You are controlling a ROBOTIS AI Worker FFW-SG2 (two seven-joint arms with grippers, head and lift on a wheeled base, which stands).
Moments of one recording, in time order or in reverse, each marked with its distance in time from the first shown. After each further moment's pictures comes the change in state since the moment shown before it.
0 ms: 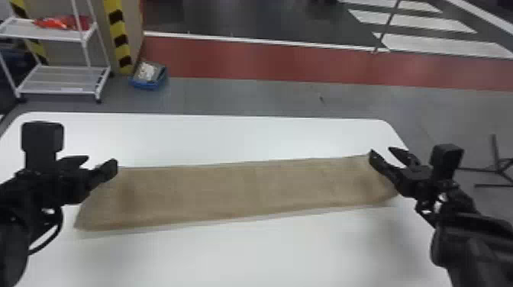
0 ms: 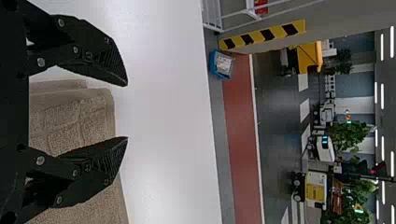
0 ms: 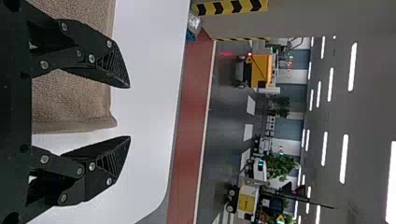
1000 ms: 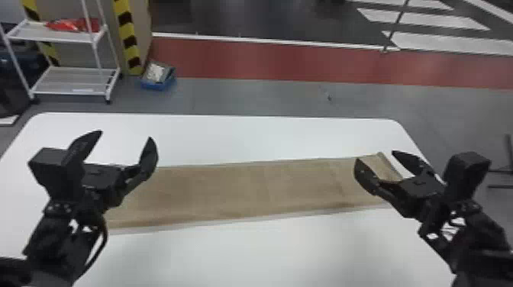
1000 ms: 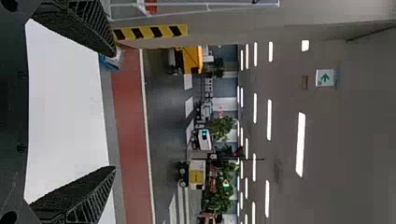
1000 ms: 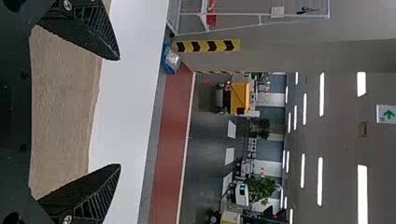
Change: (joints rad) left arm 0.215 -0.002 -0.142 -0.054 0.047 -0.704 0.148; right arm 0.465 0.199 0.071 -0.911 -0.079 0.362 -0.031
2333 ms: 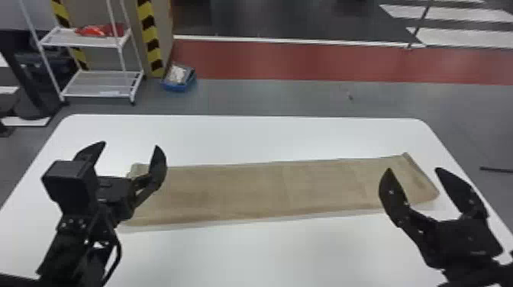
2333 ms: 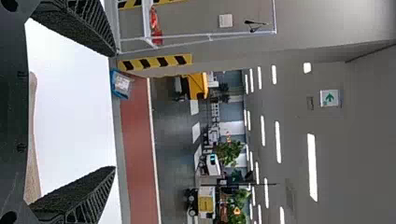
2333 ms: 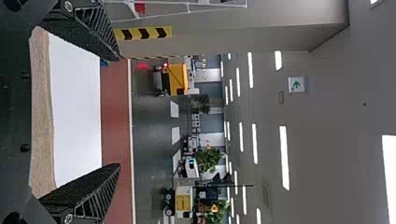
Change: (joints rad) left arm 0.141 0.005 0.034 -0.210 -0.053 0.119 0.134; right arm 0.391 0.073 0.149 -0.232 -0.169 -0.395 -0.286
